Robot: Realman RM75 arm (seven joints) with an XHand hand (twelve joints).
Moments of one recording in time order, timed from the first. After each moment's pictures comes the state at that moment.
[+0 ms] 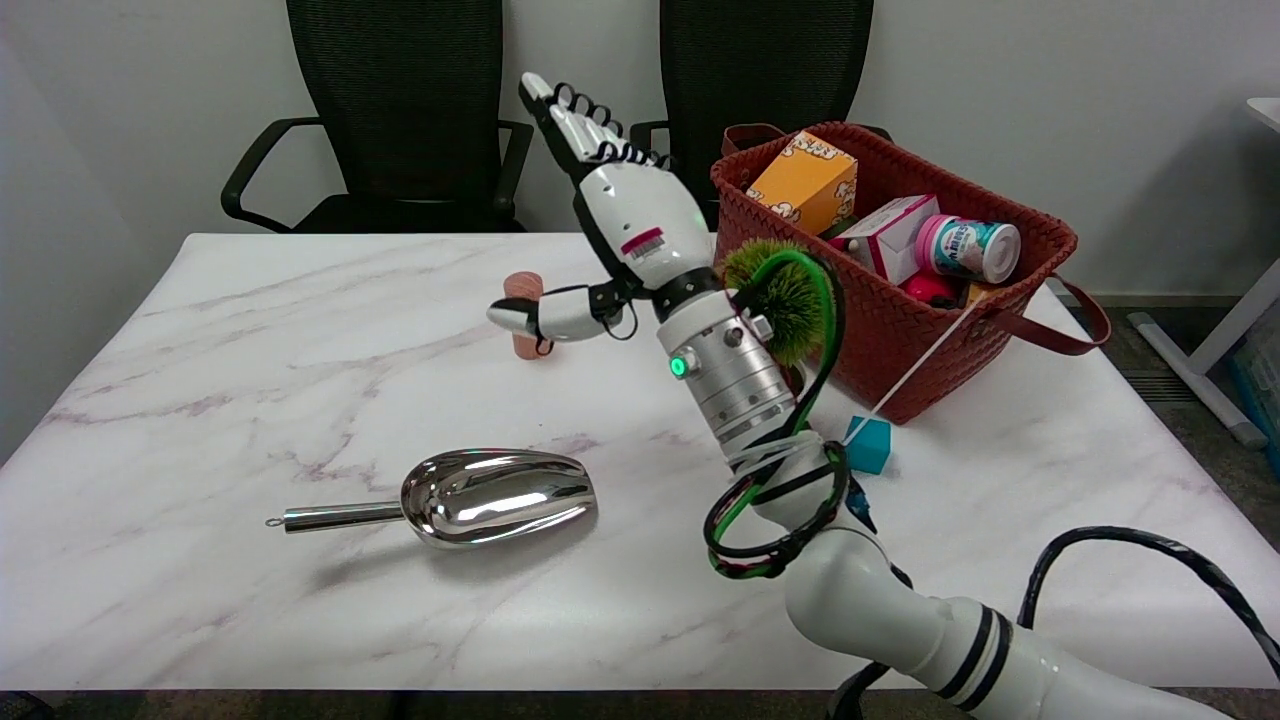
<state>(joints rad) 0.19 -1.31 -2.18 1.65 1.01 0.59 -0.38</state>
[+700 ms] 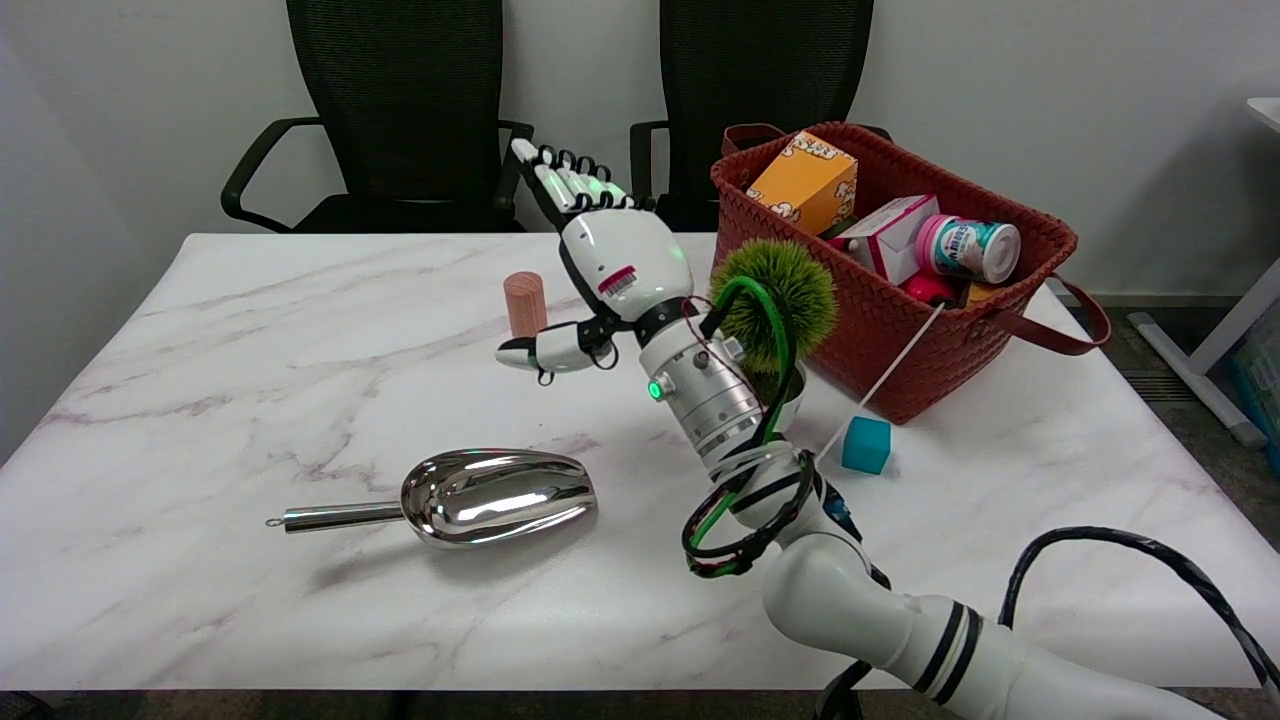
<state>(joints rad) 0.22 -1.34 -2.19 1.51 1.01 0.57 -0.47</state>
